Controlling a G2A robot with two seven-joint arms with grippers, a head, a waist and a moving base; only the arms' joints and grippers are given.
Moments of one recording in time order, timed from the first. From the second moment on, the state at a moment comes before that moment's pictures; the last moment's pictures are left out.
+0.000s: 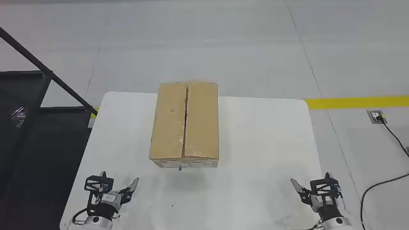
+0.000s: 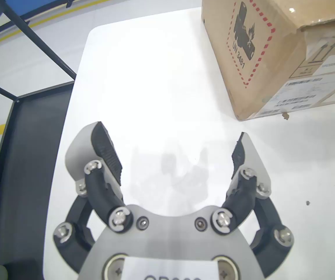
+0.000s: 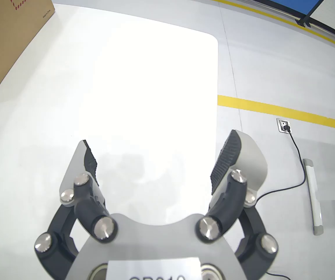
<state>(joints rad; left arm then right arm) 1.73 -1.15 -1.60 -1.80 1.33 0.00 0.00 -1.73 -1.15 1.60 -1.80 -1.33 0.00 0.00</state>
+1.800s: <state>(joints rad) 1.51 -1.16 -1.62 -1.60 1.12 -0.13 0.17 -1.38 -1.19 1.20 -1.95 -1.76 -0.07 0.09</state>
